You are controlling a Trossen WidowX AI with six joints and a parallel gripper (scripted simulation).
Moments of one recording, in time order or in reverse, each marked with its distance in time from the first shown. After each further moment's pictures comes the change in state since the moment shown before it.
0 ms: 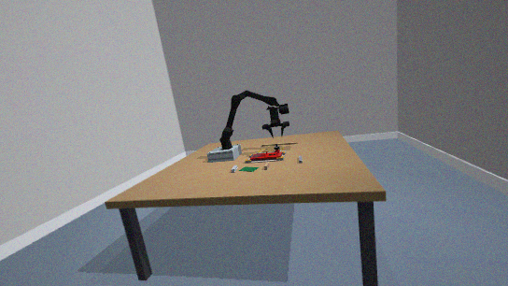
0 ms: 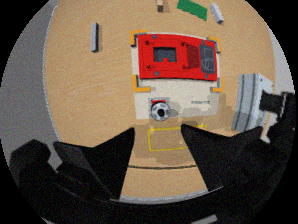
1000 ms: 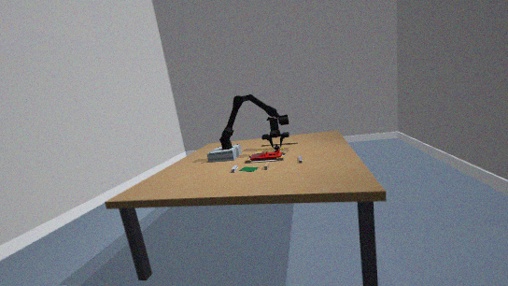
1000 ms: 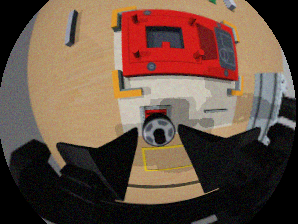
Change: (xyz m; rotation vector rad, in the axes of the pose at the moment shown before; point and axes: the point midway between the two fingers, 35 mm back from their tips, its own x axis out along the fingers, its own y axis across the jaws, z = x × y) arm 0.073 -0.012 0.005 0.011 0.000 -0.016
